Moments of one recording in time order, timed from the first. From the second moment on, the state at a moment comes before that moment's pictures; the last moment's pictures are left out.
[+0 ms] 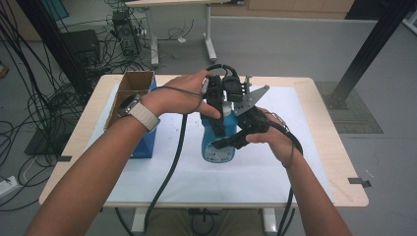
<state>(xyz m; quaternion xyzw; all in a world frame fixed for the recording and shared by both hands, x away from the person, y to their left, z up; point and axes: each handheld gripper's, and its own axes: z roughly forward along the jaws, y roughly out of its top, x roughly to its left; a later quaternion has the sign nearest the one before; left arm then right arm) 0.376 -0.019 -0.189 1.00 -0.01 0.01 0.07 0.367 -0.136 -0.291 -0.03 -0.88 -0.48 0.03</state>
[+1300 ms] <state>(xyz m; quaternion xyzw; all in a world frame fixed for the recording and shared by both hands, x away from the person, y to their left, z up) 0.372 -0.019 -0.193 1.00 -0.02 -0.02 0.07 0.366 -0.134 -0.291 -0.02 -0.88 -0.47 0.03</state>
